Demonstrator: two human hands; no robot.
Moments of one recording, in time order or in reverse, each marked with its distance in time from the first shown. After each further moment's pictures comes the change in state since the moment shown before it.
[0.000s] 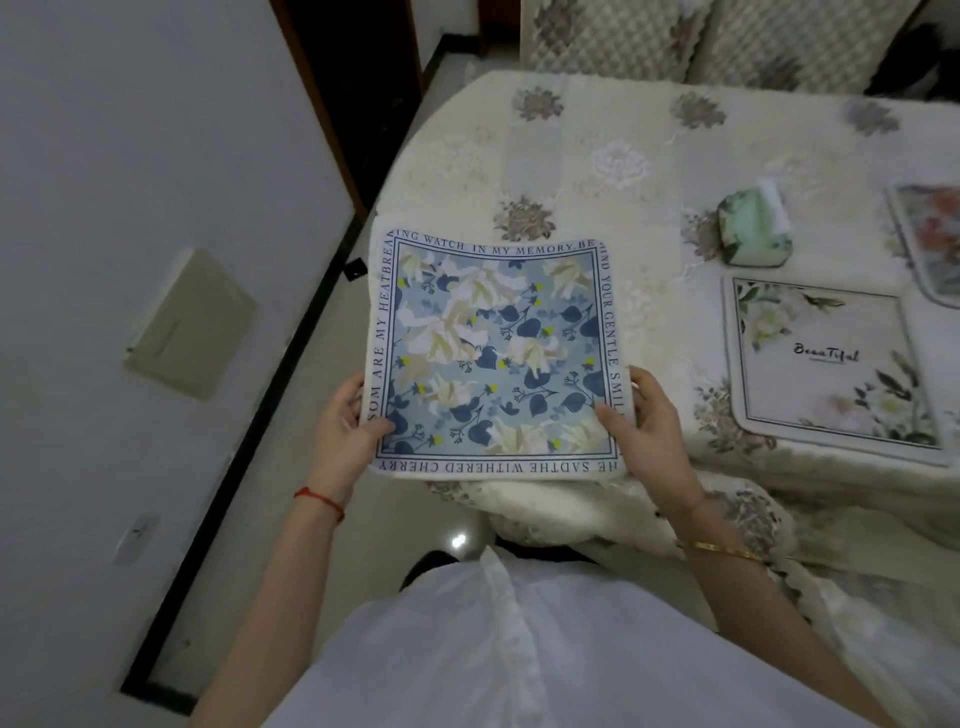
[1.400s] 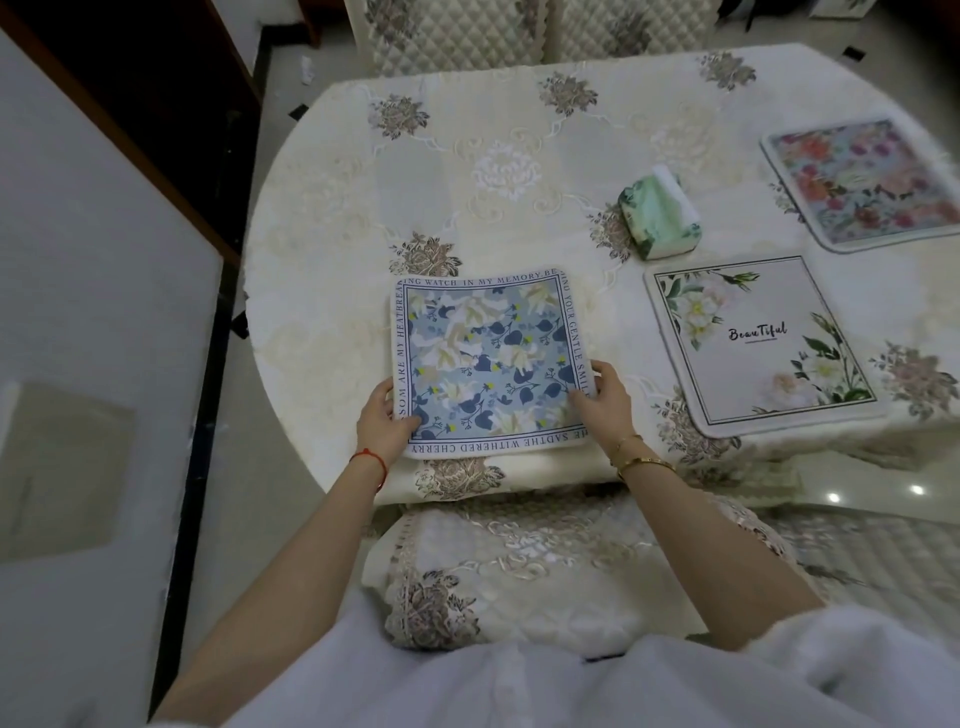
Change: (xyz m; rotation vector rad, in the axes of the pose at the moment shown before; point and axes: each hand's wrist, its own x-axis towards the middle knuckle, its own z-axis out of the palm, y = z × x) left_hand 0.213 -0.035 0.121 0.360 -0.278 -0.116; right_hand 0.156 0.078 -0.021 -0.176 0.378 0.342
